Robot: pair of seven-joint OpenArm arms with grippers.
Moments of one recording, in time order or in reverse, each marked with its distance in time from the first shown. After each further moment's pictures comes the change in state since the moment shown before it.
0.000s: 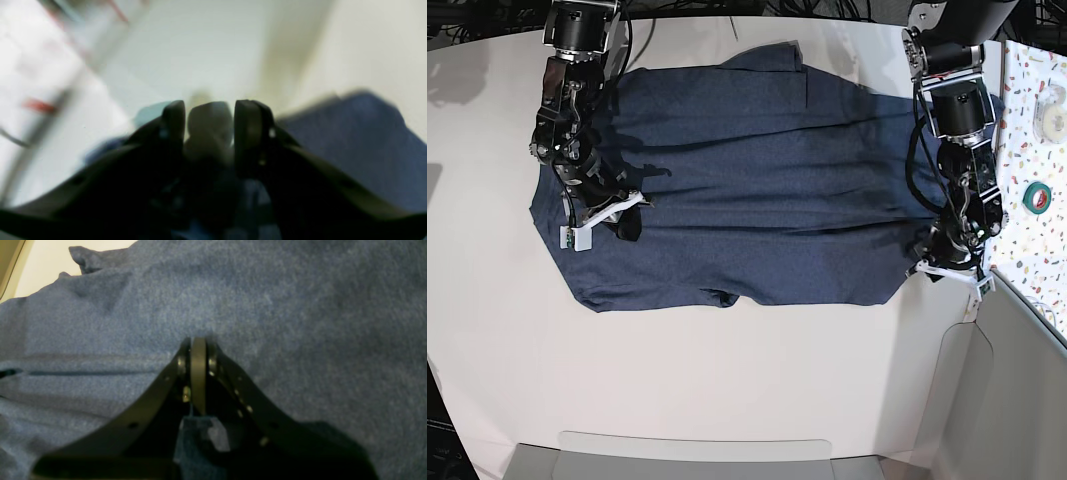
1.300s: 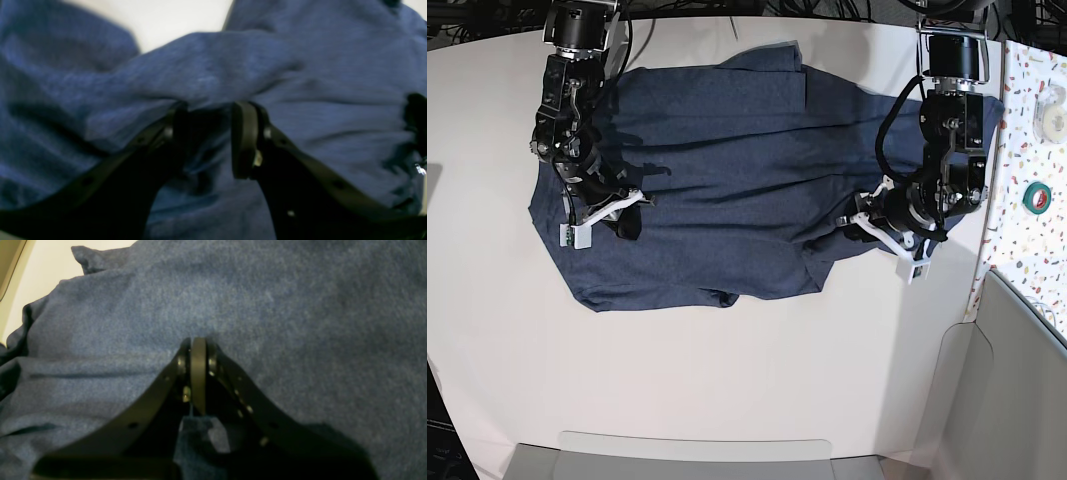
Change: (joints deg) left arm 12.5 -2.9 16.3 30.1 -17.7 -0.4 21.2; right arm -0.5 0.0 0.0 0.0 0.0 0.0 0.8
